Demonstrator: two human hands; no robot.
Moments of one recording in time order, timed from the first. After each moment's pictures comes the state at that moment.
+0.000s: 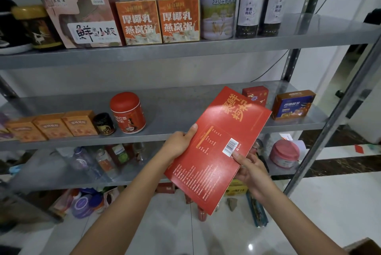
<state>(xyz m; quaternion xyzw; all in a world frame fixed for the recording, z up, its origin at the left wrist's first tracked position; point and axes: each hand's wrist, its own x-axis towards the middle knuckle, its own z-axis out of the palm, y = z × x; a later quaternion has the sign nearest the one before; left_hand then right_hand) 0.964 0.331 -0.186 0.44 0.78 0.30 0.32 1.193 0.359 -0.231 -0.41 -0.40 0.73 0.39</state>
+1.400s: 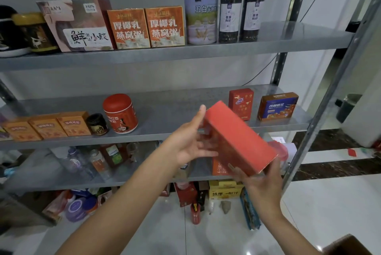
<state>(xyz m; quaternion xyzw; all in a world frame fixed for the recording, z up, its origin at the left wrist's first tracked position) 1.074 0.289 -0.098 0.23 0.53 0.53 0.63 1.252 0.313 -0.223 -0.44 -0.62 0.34 0.55</state>
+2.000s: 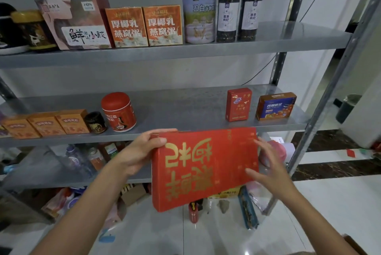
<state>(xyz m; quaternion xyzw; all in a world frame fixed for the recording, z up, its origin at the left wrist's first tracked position) 0.983 0.246 -0.139 0.41 0.54 0.50 0.53 1.305 0.367 -0.222 -0.38 -0.77 0.37 0.36</state>
